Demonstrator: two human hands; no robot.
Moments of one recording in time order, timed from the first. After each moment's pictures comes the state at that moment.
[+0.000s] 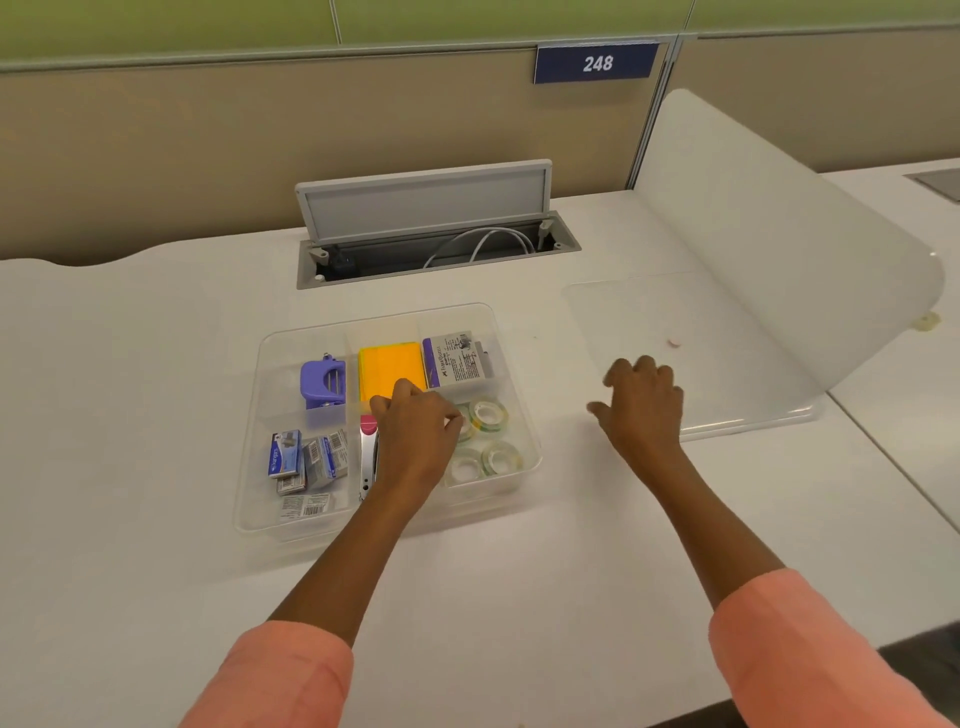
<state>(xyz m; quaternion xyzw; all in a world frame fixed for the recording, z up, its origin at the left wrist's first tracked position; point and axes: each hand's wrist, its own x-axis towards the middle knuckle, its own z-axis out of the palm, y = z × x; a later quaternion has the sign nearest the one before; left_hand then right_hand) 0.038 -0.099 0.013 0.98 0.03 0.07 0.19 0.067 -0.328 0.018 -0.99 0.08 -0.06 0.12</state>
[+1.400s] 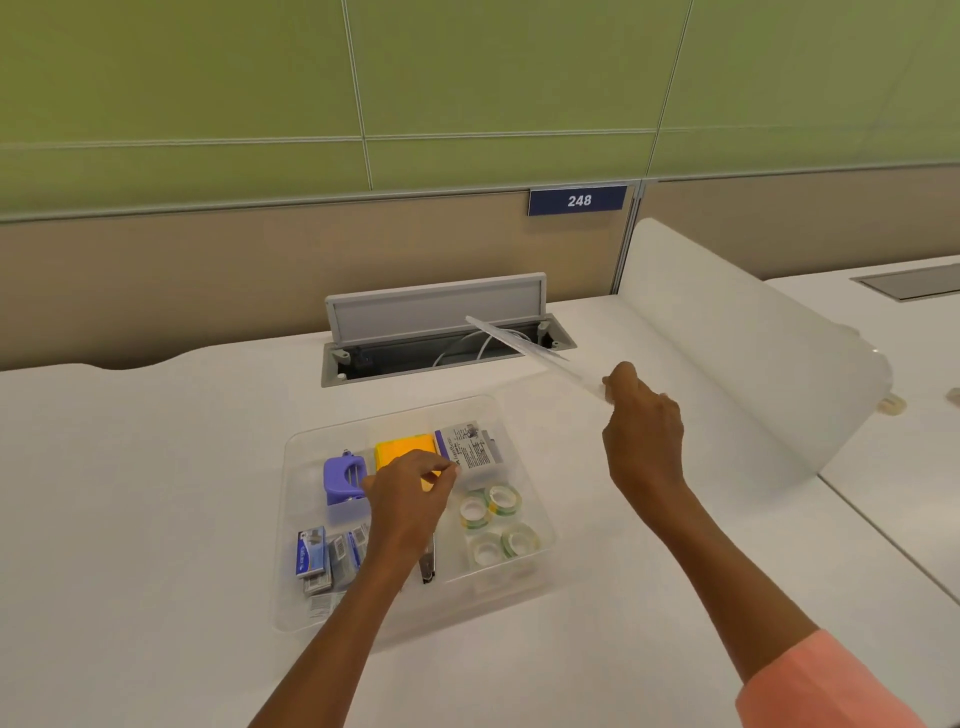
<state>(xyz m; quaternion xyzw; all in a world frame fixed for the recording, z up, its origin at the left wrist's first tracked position) 0.032 -0.069 0.052 0.88 0.03 0.16 0.45 0.056 -0.285 0.115 -0.94 0.02 -0.30 0.19</state>
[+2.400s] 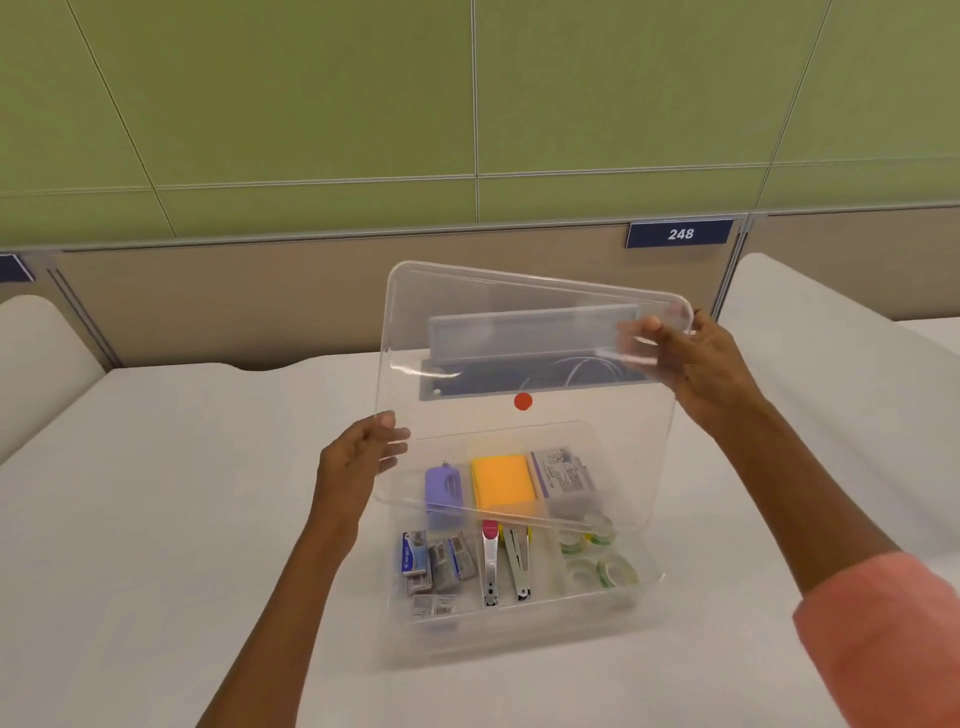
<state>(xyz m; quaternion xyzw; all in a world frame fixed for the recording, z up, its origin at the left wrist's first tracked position) 0.010 0.077 0.105 0.70 0.12 0.16 0.69 0.128 -0.246 0.177 -0.60 -0.12 0.00 0.79</state>
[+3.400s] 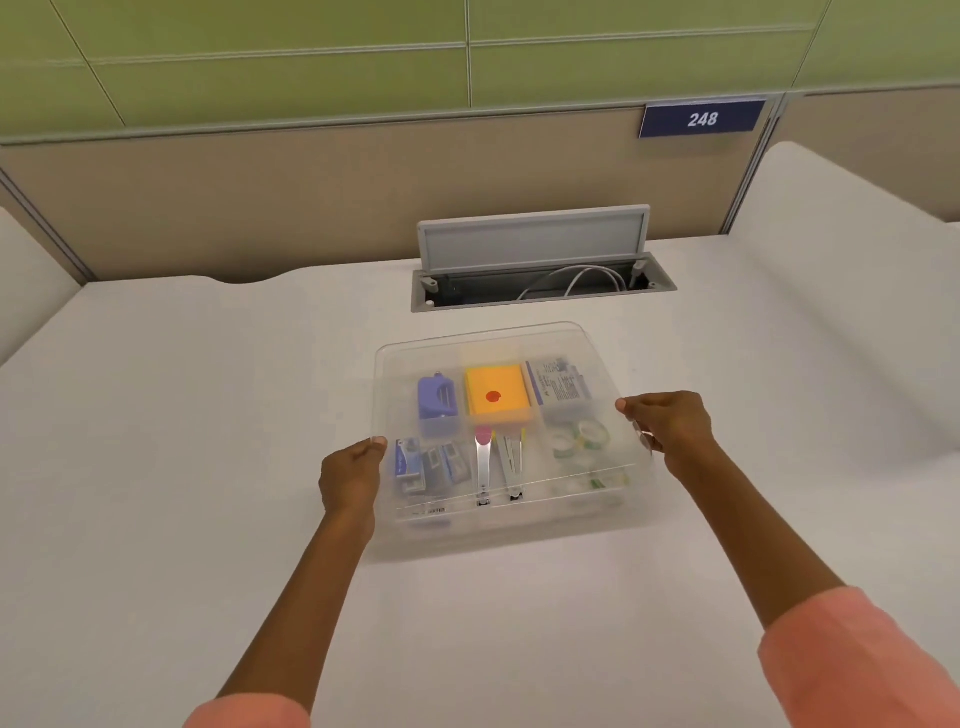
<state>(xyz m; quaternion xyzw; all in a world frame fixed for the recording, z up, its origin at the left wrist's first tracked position) -0.021 0.056 0.018 0.67 0.42 0.11 0.61 0.074 -0.248 0.036 -0.78 0.17 0.03 0.60</state>
